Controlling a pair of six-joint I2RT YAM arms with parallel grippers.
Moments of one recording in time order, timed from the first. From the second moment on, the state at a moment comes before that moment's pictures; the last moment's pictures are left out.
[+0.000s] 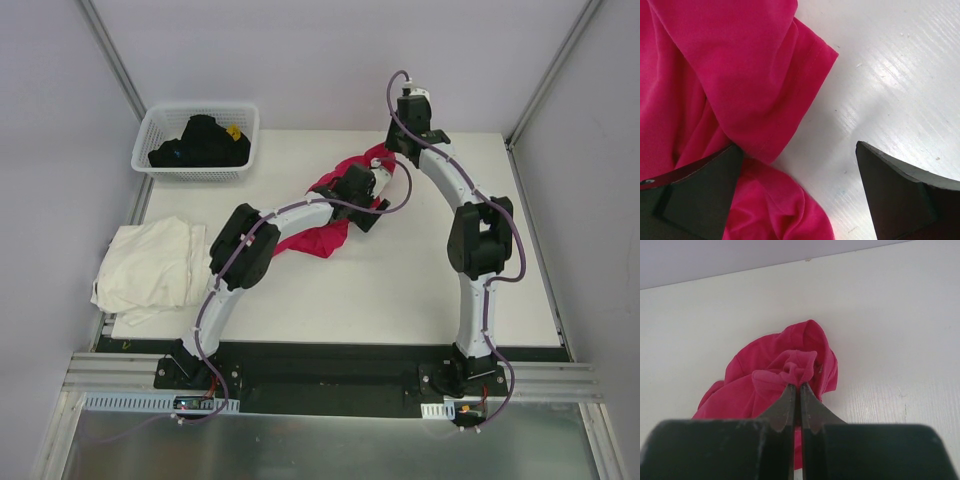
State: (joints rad) left arm -0.75 2.28 1.78 -0.27 -0.04 0.07; right arm 0.29 2.16 1.98 -0.41 0.18 0.34
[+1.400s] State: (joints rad) left arm -0.75 2.34 1.84 -0.27 -0.20 0.08; right arm 0.27 2.13 1.91 -0.38 0.16 0.35
